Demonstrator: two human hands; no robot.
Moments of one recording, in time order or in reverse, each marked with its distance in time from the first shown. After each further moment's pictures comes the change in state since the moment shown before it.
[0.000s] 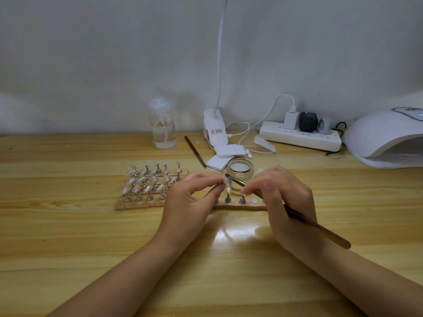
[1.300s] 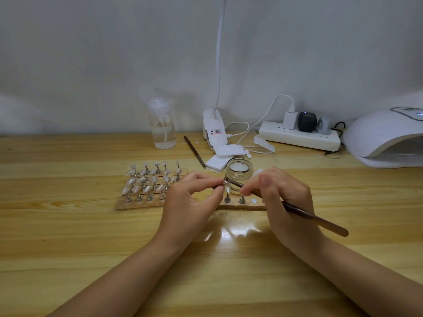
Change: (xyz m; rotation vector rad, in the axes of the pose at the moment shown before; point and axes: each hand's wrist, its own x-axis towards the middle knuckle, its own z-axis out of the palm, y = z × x) left_hand -0.002 0.006 -0.001 -0.022 0.003 -0.072; right_hand 0.003 -0.003 -0.001 0.029 -0.032 0.078
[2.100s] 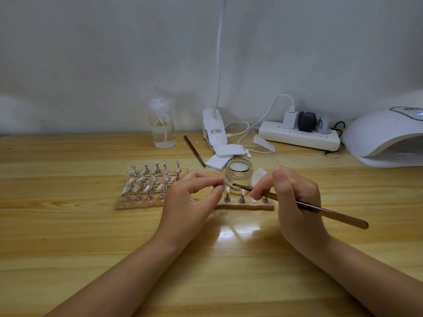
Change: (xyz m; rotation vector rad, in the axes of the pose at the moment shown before) left_hand 0.001 -0.002 -0.001 0.000 -0.017 0.008; right_hand 0.001 -0.005 -0.005 0.107 0.052 0.102
